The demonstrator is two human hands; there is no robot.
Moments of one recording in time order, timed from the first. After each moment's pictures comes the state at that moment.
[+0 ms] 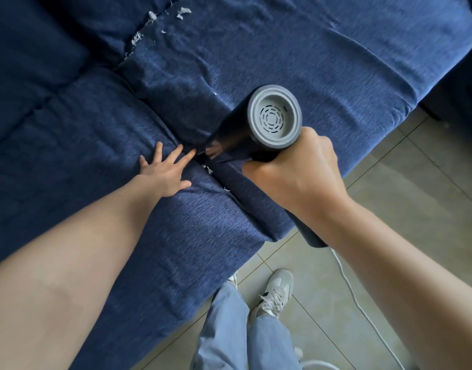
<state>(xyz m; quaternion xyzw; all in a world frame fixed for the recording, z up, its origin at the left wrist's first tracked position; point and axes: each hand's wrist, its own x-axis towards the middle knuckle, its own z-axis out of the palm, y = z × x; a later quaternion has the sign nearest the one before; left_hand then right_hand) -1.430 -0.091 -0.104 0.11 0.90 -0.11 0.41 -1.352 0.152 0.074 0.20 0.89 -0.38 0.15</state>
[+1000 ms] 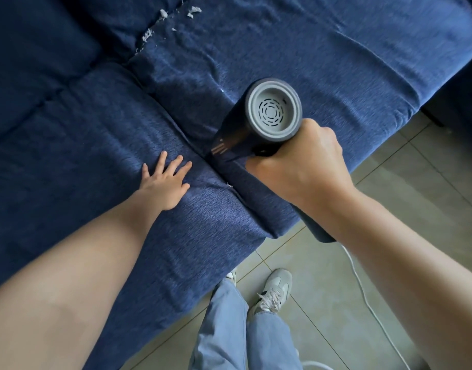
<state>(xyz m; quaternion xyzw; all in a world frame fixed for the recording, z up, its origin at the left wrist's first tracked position) -1.386 -0.109 -0.109 0.10 0.92 -0.10 0.38 -1.348 0.148 0.085 0.16 0.91 -0.35 0.16</state>
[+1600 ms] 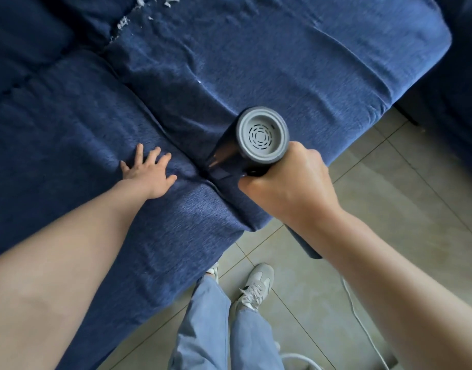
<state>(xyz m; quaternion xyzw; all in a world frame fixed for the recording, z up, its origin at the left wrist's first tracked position) -1.386 -0.081 -0.110 0.01 0.92 -0.08 0.38 -1.310 0.175 0.069 0.17 0.91 -0.33 0.18</state>
